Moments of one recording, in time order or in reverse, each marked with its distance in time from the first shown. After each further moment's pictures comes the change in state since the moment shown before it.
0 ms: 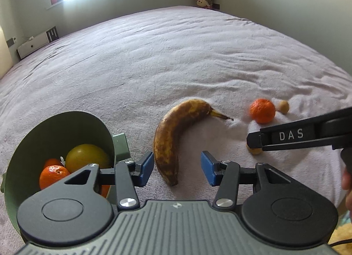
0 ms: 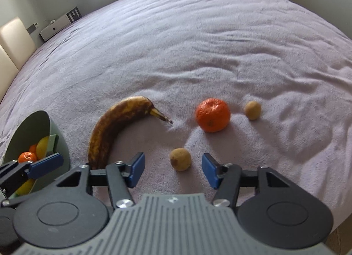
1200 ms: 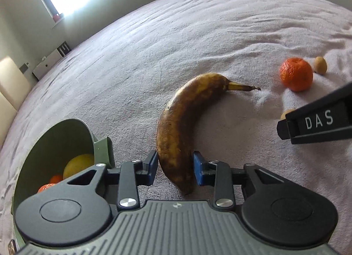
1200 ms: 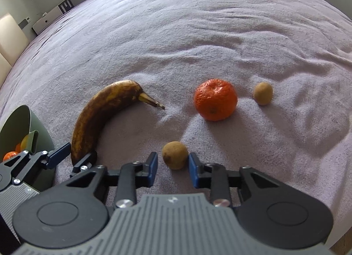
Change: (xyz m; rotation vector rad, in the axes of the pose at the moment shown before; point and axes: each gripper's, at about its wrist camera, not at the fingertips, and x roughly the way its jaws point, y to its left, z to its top) left arm 0.055 -0.028 -0.005 0.167 0.074 0.197; right arm 0.033 -0.007 0.001 0.044 0.061 -0.008
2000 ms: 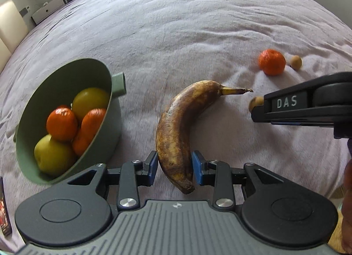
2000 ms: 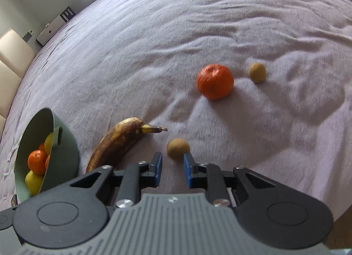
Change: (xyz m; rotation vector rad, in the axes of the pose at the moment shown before) left arm -0.060 0.008 -0.019 -0.187 0.226 -0.104; right arm -0.029 -0.003 -0.023 0.077 0.048 0.074
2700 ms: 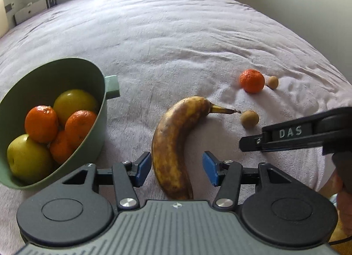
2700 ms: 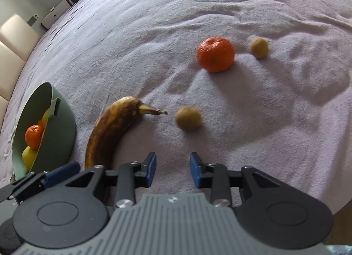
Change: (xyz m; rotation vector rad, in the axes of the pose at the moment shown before) left arm 0.007 0.033 -0.016 -0.033 -0.161 -0.225; right arm 0.006 -0.010 -0.012 -0.041 0.048 0.006
